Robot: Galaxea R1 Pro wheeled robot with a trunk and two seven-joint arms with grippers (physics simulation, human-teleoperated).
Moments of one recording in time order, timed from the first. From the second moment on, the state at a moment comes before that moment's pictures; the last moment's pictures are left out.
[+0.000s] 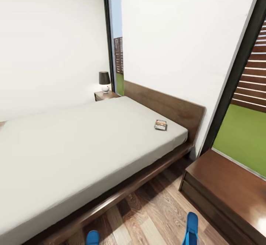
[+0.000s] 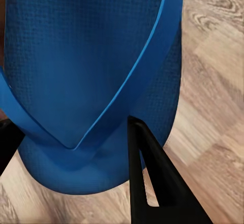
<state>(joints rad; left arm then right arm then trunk) -0.35 0.06 -0.16 -0.02 0.30 -0.16 -0.44 -0.40 -0.19 -0.03 0.08 -0.36 -0.27 0.54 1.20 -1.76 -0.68</state>
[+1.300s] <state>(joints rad) -0.35 0.06 -0.16 -0.02 0.30 -0.16 -0.44 -0.40 -0.19 -0.03 0.08 -0.36 -0.27 0.54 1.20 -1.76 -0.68</state>
